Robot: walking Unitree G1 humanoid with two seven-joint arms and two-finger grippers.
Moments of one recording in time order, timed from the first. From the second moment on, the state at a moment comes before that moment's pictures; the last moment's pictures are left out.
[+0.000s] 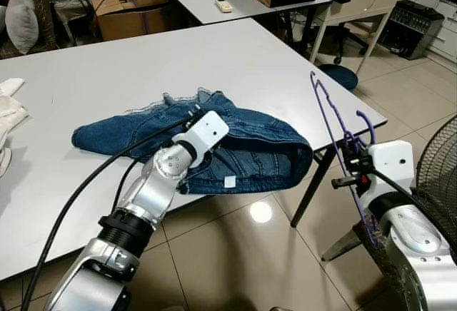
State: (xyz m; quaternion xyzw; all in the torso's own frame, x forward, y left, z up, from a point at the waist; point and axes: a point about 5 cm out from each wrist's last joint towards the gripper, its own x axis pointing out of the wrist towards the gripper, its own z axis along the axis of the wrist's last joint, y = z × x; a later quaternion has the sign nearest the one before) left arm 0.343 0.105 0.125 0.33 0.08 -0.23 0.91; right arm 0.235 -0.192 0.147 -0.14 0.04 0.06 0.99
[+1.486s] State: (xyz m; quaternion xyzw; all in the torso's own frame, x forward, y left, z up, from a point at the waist) left arm 0.394 0.134 0.202 0.25 0.05 -0.17 0.95; right arm 0.232 -0.181 0.164 -0.07 -0.03 0.15 0.99
